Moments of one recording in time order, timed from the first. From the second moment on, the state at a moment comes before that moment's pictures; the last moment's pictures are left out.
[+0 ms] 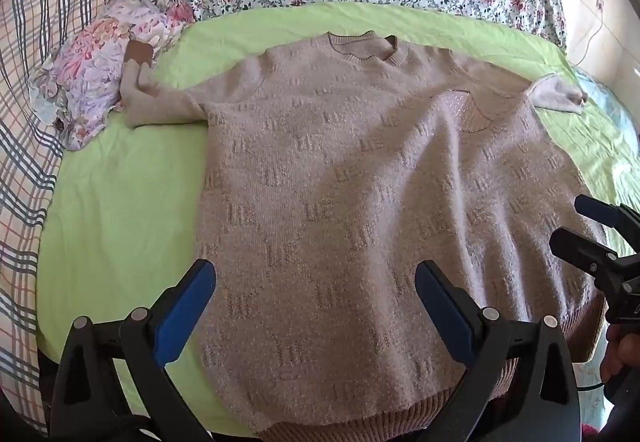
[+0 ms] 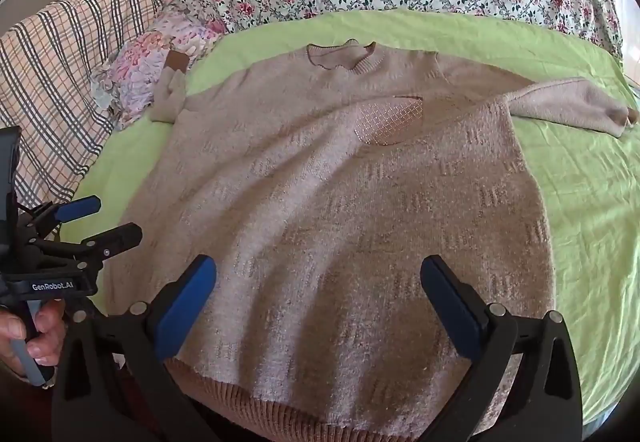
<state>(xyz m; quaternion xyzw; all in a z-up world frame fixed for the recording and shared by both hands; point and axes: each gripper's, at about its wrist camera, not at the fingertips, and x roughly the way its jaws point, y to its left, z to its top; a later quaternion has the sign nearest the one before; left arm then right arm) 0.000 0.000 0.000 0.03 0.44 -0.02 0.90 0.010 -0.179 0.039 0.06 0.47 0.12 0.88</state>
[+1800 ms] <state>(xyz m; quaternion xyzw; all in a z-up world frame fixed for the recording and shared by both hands) 0.002 -0.008 0.007 0.03 0.44 -0.04 0.90 0.019 -0.175 0.040 0.08 0.49 0.13 0.86</state>
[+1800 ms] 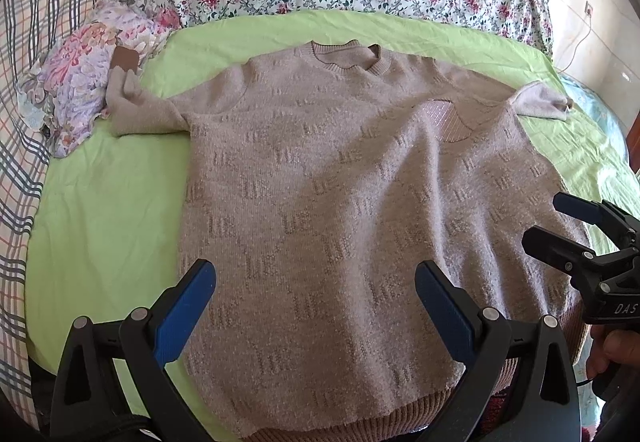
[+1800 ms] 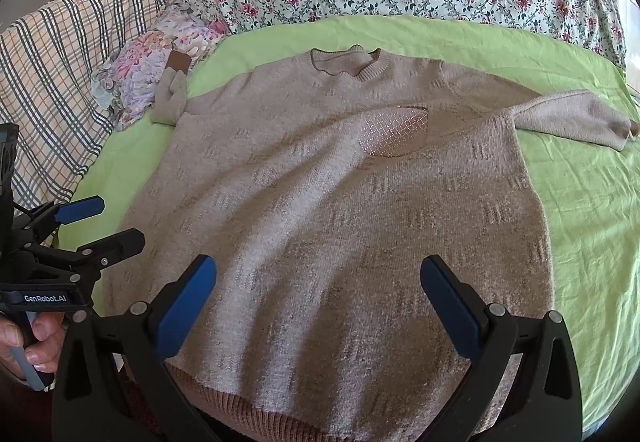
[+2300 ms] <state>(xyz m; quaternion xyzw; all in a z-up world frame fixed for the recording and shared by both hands) 0.007 -0.009 0.005 0.03 0.44 -0.04 0.89 0.022 -0.176 0.039 0.07 0.50 0.12 0.86</state>
